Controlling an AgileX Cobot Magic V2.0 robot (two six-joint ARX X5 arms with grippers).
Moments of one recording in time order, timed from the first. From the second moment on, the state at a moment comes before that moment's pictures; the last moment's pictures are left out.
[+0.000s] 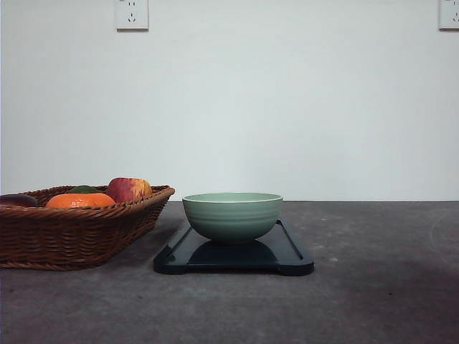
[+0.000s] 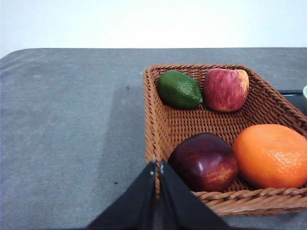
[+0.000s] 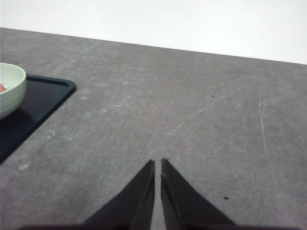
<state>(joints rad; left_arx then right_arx) 0.01 0.01 0.04 -0.19 0.07 0.00 0.08 0.01 0.02 -0.16 -0.05 -0.04</state>
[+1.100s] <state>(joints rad) 0.01 0.01 0.04 -0.19 0.07 0.00 0.08 0.01 0.02 -0.16 -0.05 -0.04</state>
